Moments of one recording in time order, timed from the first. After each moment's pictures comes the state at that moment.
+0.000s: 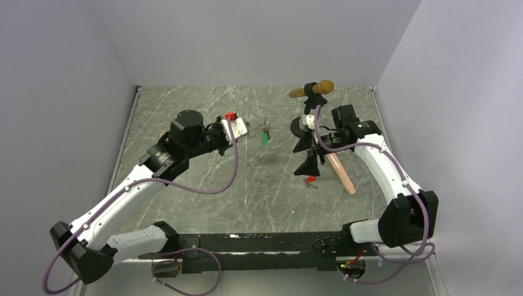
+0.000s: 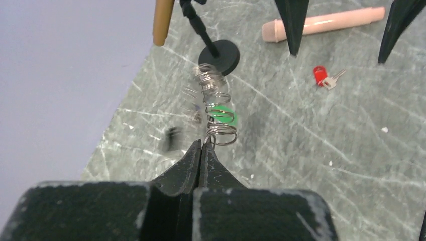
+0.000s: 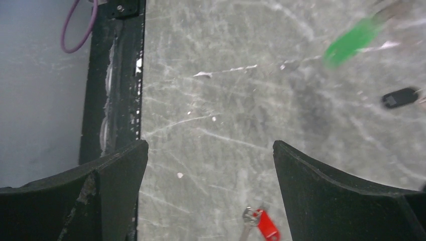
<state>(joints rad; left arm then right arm) -0.67 1.09 1.13 -0.31 0.31 0.46 0.20 1.36 1.14 -1.00 -1.12 -0.94</state>
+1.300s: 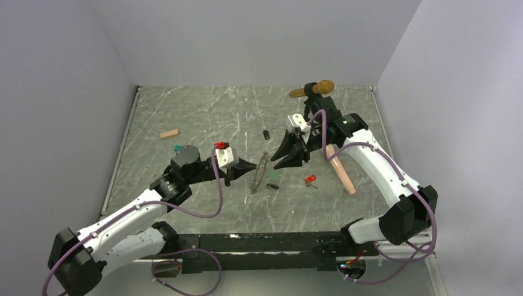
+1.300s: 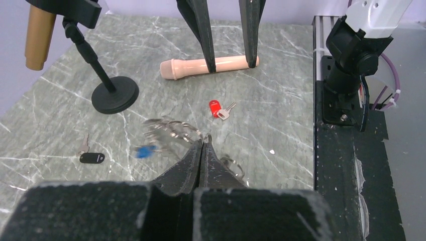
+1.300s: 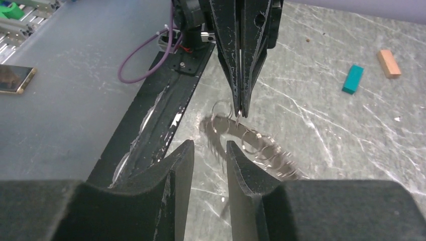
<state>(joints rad) -0.72 0.91 0.62 0.21 0.58 0.14 0.44 1.38 1.33 -1.00 -1.34 -1.03</state>
